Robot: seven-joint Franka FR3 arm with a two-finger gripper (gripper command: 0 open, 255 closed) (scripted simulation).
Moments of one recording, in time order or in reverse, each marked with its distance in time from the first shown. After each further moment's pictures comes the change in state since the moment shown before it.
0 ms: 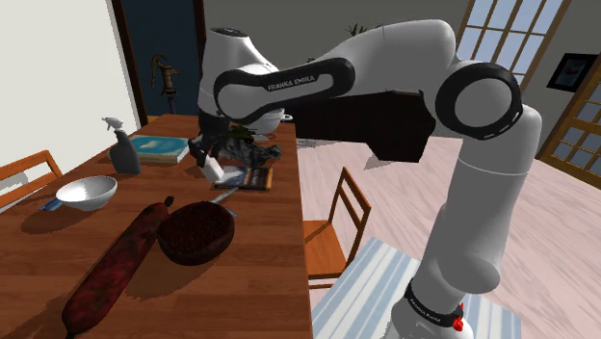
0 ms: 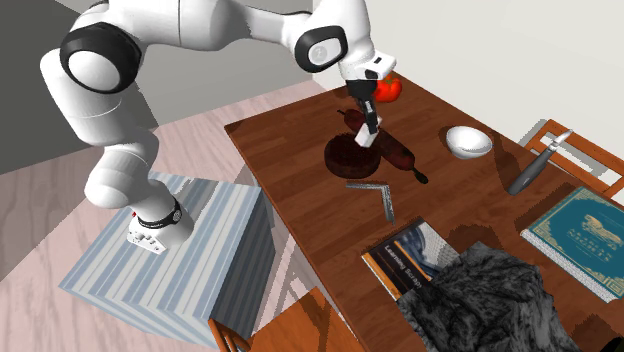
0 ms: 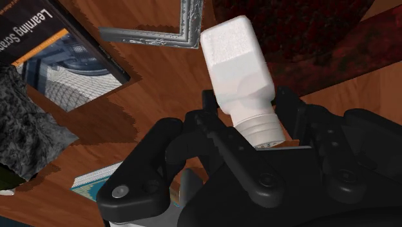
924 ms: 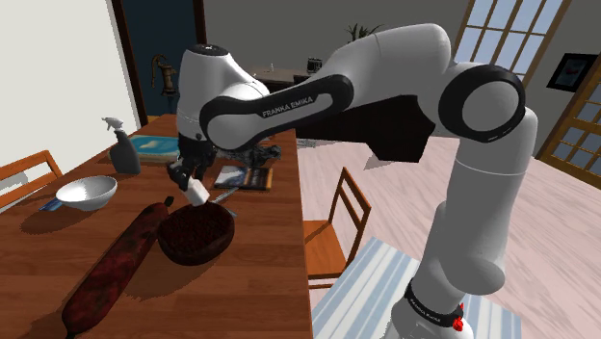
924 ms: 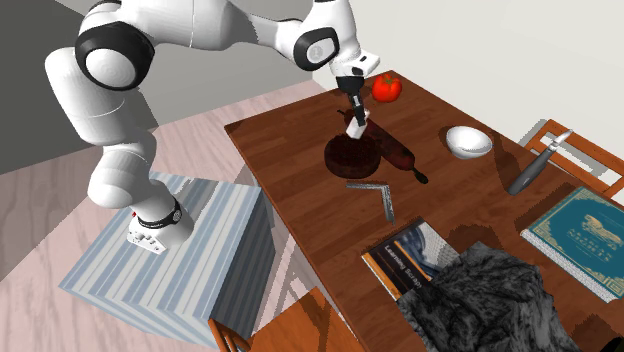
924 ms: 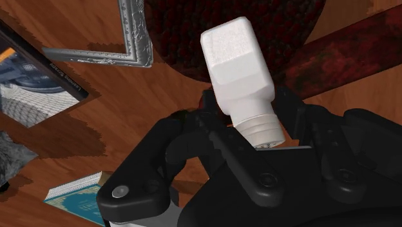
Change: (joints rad) arm 0.080 0.024 0.049 -0.045 -0.070 0.049 0.170
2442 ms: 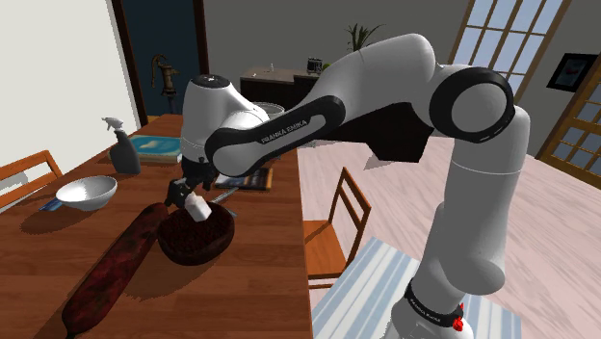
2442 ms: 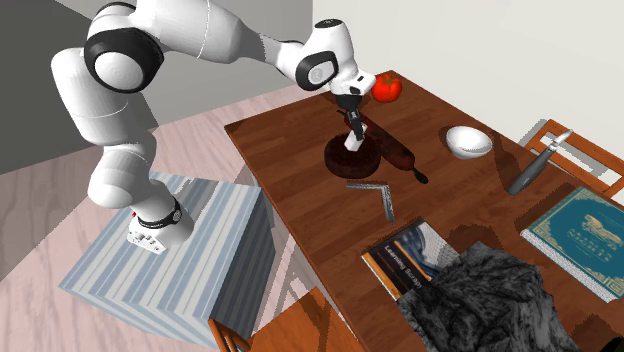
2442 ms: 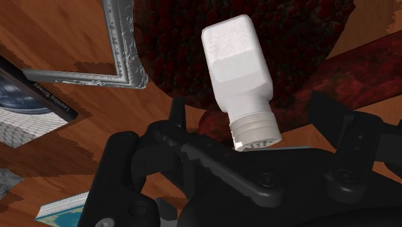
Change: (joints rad) arm 0.002 0.038 -0.007 -0.087 -0.031 0.122 0.033
